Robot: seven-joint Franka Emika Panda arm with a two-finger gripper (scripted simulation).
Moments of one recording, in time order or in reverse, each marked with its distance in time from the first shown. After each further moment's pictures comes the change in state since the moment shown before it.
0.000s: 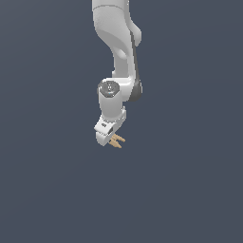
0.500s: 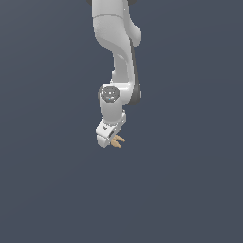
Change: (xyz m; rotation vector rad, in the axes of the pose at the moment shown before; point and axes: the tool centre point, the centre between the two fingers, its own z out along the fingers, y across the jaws) arm 0.000 -0.001 0.024 -0.001 0.000 -0.003
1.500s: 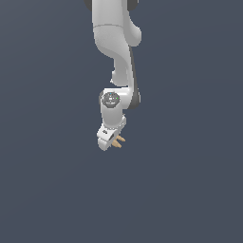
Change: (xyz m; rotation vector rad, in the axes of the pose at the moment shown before) arm 0.000 0.000 0.026 0.000 0.000 -0.002
